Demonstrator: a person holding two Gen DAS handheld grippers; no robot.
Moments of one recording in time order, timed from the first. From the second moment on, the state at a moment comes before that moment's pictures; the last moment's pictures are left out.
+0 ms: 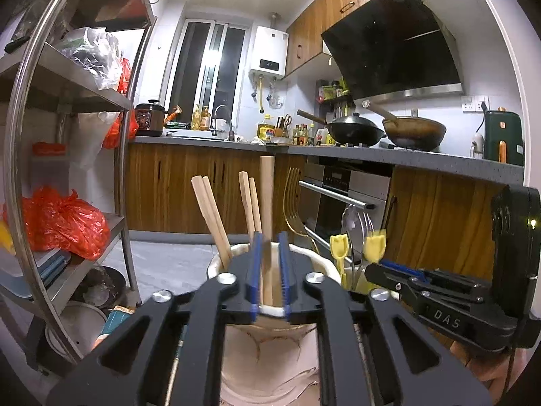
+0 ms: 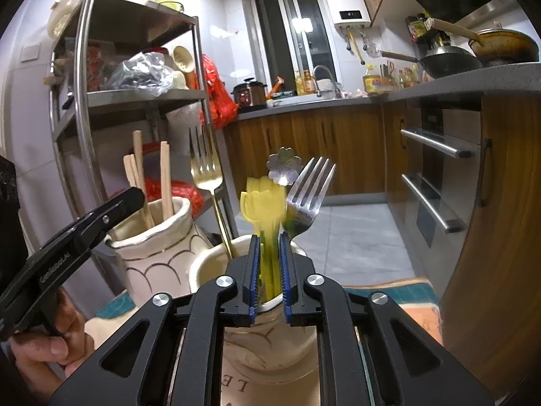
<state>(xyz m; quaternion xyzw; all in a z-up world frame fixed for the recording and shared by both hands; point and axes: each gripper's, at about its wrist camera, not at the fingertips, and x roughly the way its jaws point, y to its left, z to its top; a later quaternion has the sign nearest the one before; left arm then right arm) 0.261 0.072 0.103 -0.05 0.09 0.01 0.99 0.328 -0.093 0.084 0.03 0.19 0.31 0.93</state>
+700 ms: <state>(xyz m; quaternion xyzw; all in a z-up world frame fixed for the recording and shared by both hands) 0.205 0.076 0.099 -0.03 0.09 0.03 1.00 0.284 -0.113 0.082 0.01 0.18 0.31 0.93</state>
